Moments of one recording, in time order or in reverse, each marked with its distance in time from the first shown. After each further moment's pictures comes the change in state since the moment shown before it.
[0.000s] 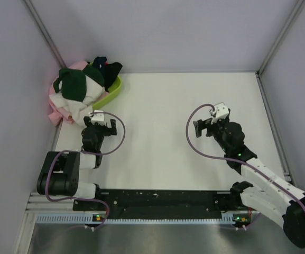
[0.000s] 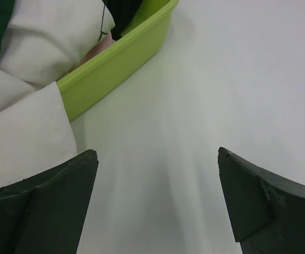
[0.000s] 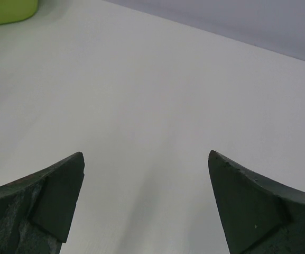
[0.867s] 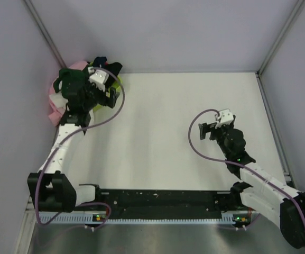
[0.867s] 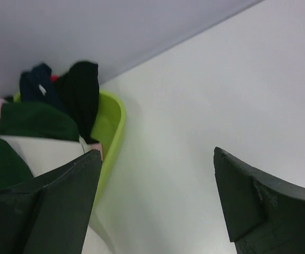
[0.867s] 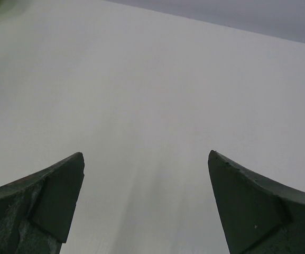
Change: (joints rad) left arm 0.006 -0.167 0.657 -0.928 0.330 0.166; right arm -0.065 0.000 -0.165 0.212 0.069 0.011
